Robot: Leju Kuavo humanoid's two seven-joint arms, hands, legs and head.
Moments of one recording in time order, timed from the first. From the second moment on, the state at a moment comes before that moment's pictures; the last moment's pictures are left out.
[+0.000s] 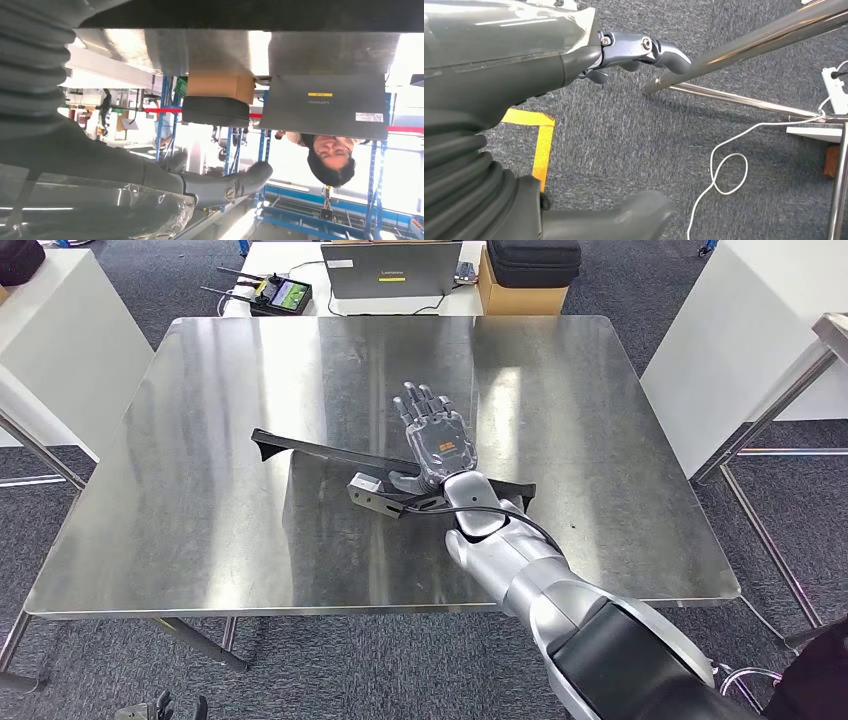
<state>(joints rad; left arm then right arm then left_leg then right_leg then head) -0.08 -0.06 0.52 -0.46 -0.12 0.11 -0.70 -0.99 0.23 0.74 -0.32 1.21 -0.57 0.17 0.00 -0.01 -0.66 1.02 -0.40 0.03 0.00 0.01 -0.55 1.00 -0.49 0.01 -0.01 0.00</state>
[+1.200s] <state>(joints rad) -0.06 -0.06 0.53 -0.46 -0.10 0.11 -0.70 -0.94 0.26 0.58 -0.39 1.17 -0.60 0.05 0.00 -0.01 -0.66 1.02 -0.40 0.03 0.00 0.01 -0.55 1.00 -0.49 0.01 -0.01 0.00</state>
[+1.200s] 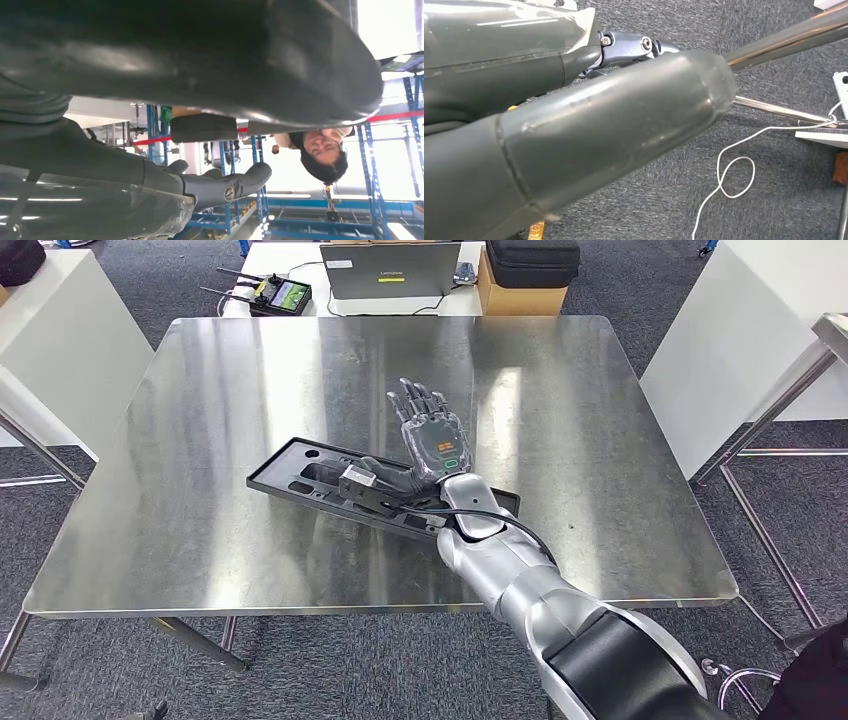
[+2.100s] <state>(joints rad) -0.01 -0.07 0.61 -0.49 -0.07 0.12 -0.70 -0.42 0.30 0.44 -1.35 -0.19 0.23 -0.66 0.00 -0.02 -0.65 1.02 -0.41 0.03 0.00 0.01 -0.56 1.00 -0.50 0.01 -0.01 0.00</state>
